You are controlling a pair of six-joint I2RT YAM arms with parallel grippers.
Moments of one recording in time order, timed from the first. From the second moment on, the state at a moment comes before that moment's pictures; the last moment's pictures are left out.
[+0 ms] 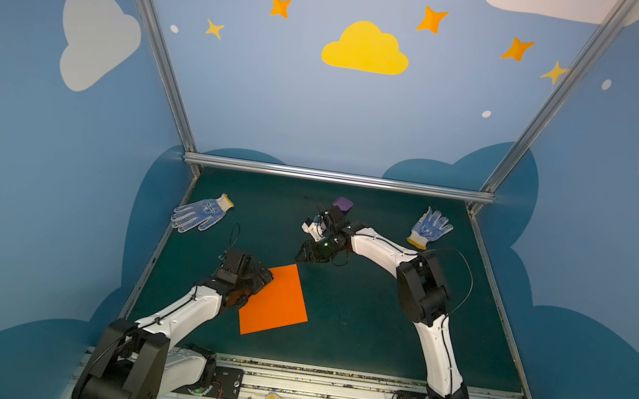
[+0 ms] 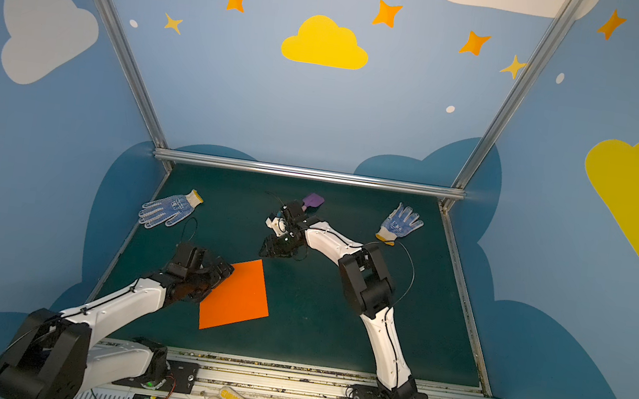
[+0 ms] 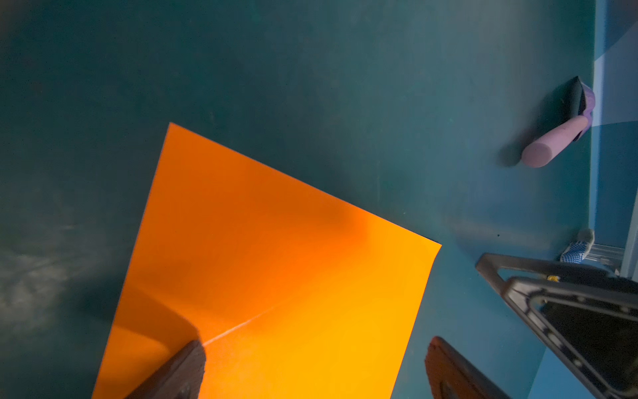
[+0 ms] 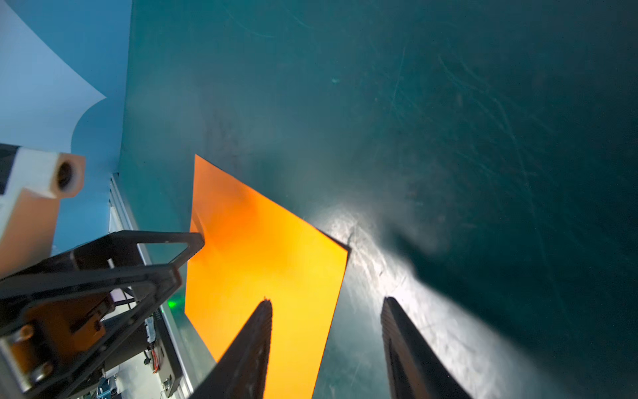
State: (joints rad) left arm -0.22 1.17 0.45 -0.22 0.12 -1.04; right arm 0.73 2.32 1.82 -0.58 -0.58 0.31
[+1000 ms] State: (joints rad) left arm -0.22 1.16 0.43 -0.20 0.12 -1.04; right arm 0.75 2.34 1.66 -0.23 -0.69 0.32
